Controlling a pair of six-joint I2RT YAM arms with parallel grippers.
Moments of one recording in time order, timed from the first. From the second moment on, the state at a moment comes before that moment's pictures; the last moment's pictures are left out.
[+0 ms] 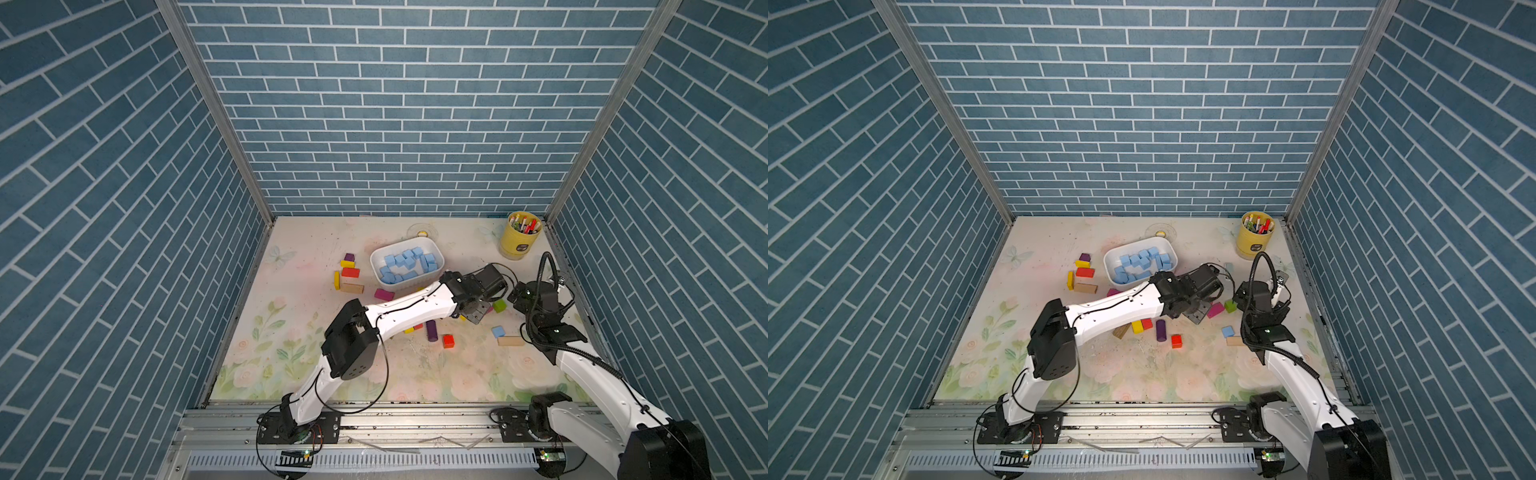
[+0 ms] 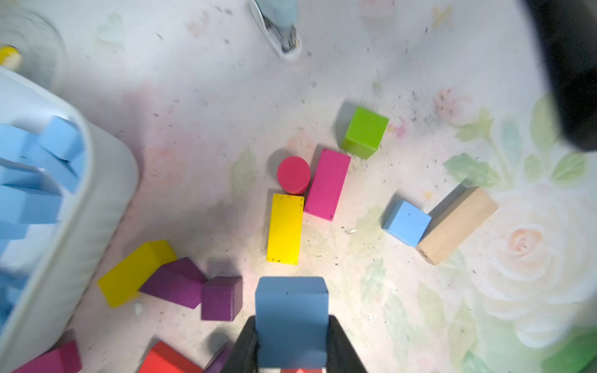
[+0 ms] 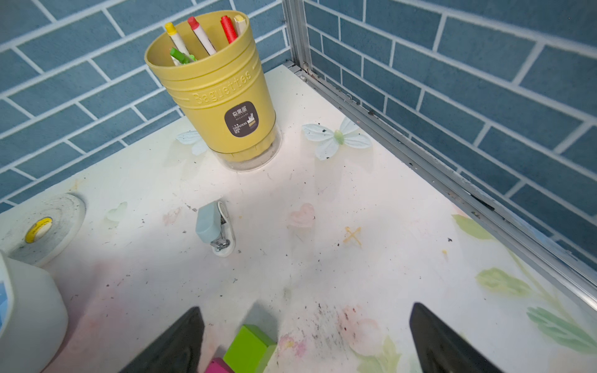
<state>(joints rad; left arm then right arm) -1.09 2.12 1.96 -0.86 -0.24 -0.31 0.23 0.96 0.51 -0.14 0.50 0.56</state>
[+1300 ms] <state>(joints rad) -0.62 2.14 1.78 -0.75 -0.14 -0.46 0.23 0.97 0.46 0.03 0.25 0.49</state>
